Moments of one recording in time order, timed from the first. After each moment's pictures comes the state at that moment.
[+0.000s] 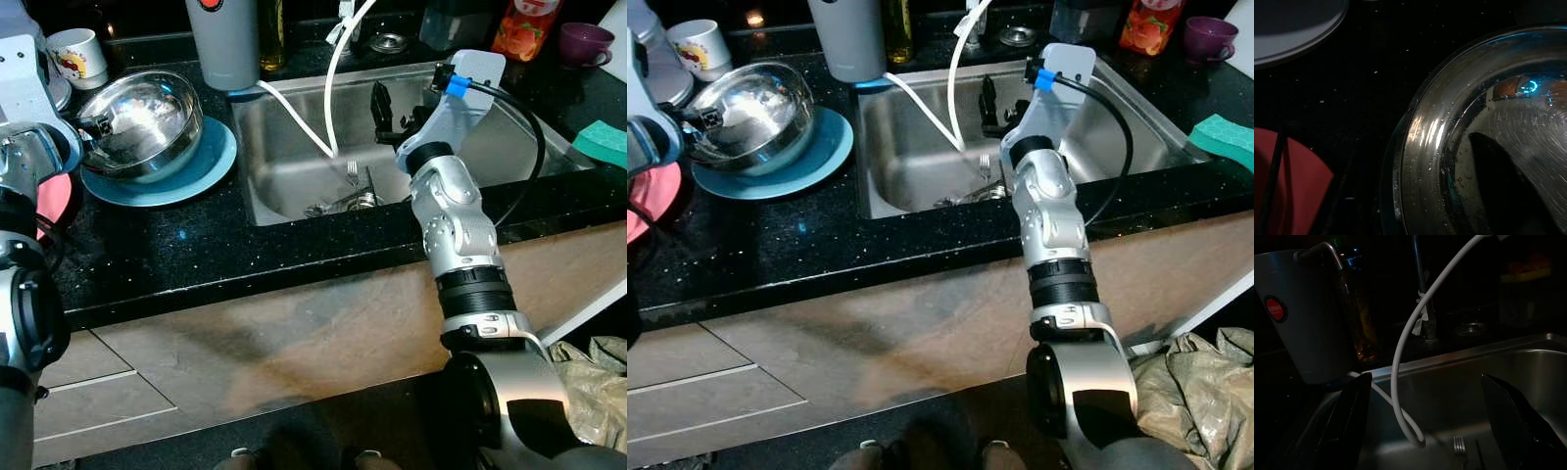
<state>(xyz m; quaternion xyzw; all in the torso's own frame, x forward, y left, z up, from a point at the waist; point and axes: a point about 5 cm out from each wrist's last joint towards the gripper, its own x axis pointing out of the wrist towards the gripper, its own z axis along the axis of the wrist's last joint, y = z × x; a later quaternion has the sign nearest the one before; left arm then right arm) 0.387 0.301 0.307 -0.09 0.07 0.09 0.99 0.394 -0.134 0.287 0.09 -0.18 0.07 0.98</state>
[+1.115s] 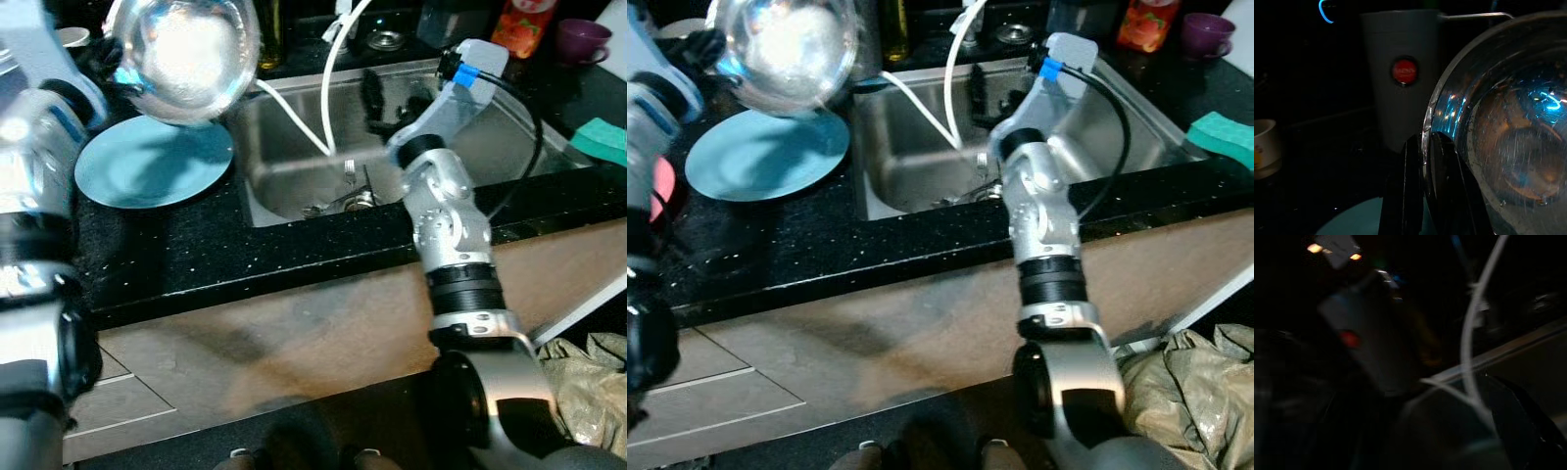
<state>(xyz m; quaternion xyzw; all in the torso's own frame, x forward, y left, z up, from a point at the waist) 0.375 0.231 0.345 0.04 -0.22 -0.09 0.97 0.384 -0.092 0.303 0.27 -0.17 0.17 0.93</state>
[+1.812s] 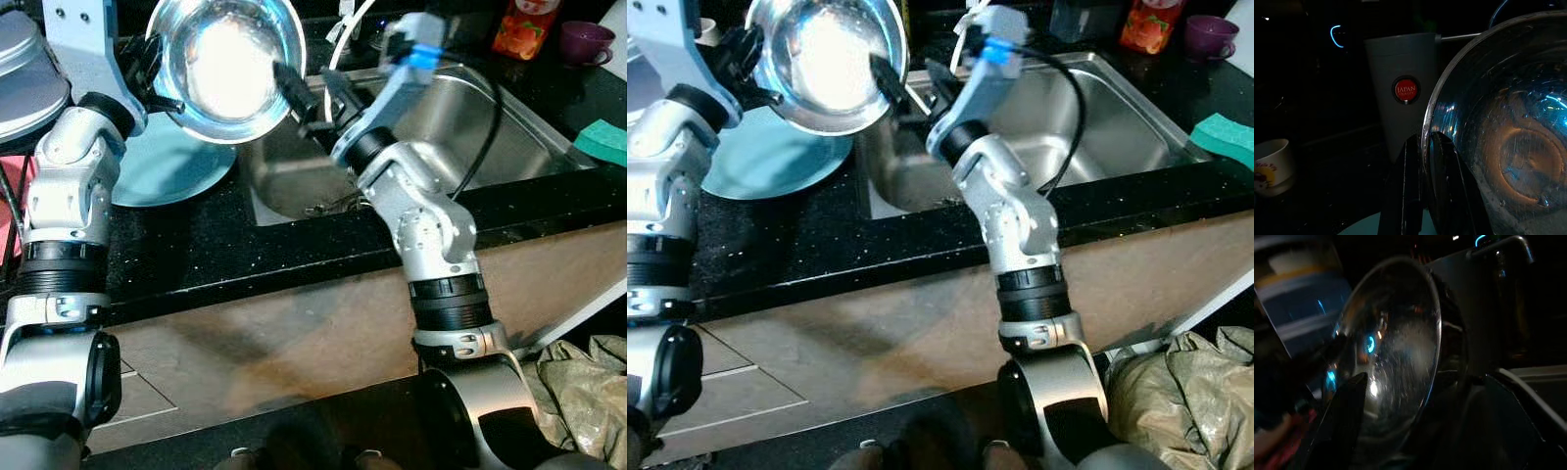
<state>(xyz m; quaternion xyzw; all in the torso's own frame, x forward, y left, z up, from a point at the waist) 0.368 0.214 0.347 0.06 -0.27 -0.08 0.96 0.357 -0.053 0.317 0.15 -0.16 0.32 0.92</state>
